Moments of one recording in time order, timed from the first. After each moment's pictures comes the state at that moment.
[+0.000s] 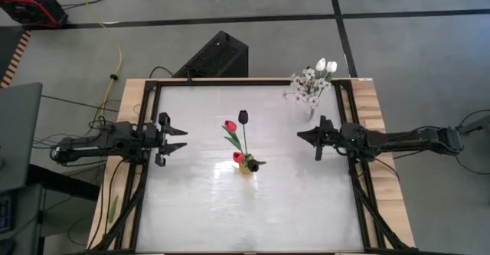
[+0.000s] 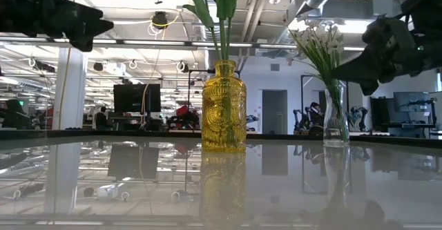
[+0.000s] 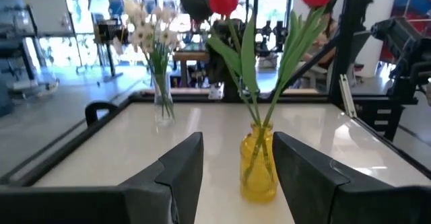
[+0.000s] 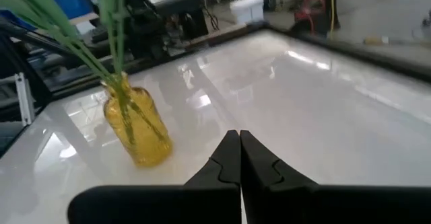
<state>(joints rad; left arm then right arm) 0.05 0.01 0.14 -0.06 0.00 0.00 -0.10 0.47 0.01 0.31 0.13 0.27</state>
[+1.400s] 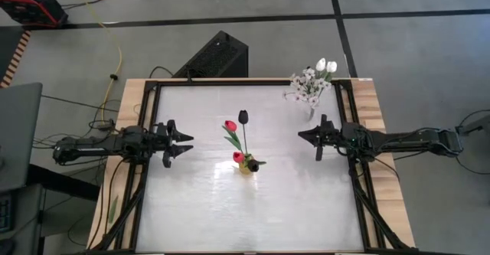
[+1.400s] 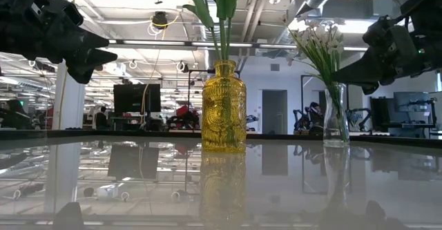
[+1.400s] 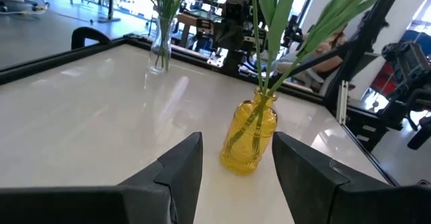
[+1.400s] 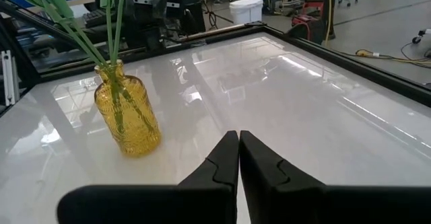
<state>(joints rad) 0.05 0.04 0.02 0.00 -0.02 -0.30 -0.11 0.43 0.01 0.26 0.13 0.18</state>
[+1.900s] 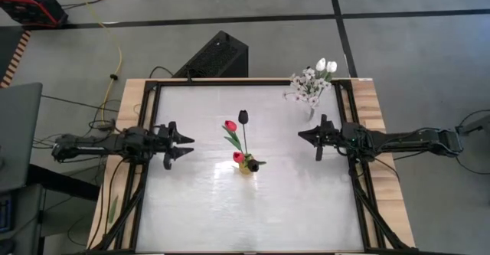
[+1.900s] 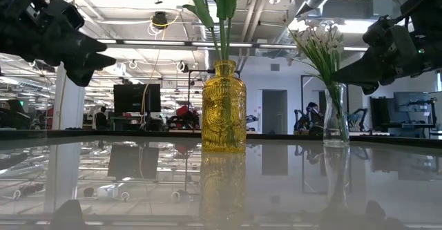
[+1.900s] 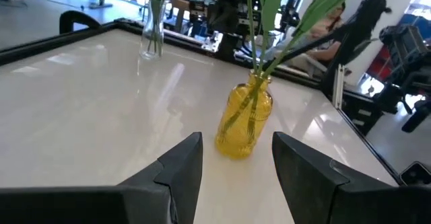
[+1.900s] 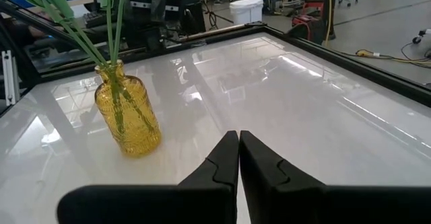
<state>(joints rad) 0.02 0.08 0.02 0.00 -0.03 -0.30 -0.11 0.43 0.01 0.26 0.13 0.18</state>
